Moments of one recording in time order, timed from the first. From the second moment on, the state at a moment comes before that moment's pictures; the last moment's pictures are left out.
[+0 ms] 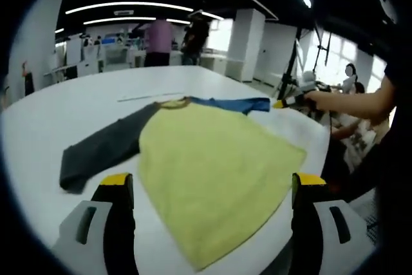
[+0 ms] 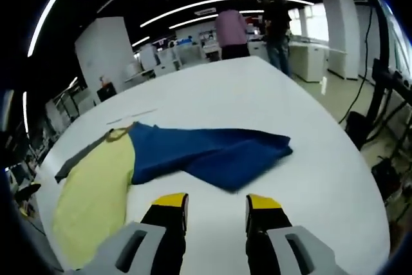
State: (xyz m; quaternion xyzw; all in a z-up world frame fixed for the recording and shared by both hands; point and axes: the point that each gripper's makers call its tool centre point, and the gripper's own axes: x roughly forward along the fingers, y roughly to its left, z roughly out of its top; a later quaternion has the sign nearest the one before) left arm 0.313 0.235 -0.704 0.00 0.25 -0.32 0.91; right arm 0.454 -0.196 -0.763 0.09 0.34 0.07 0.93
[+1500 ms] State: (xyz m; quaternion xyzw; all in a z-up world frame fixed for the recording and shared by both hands) left arm 0.313 0.241 -0.711 0.01 0.26 -0.32 0.91; right arm 0.483 -0.242 -0.781 0.04 0.38 0.02 0.92
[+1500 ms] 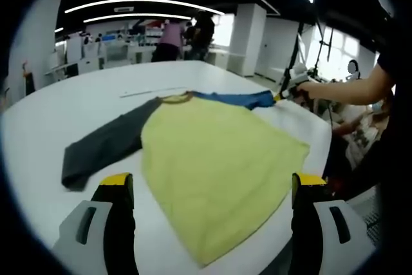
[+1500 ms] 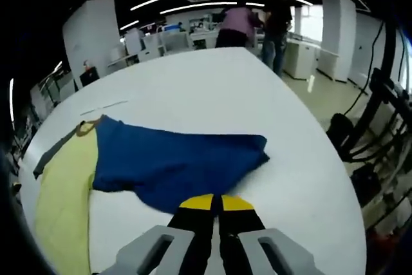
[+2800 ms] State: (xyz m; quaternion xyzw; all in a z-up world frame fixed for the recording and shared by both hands) left arm 0.309 0.240 -0.705 0.01 0.25 -0.32 0.91; right arm 0.494 -0.240 -0.762 0.11 0.34 0.00 0.93
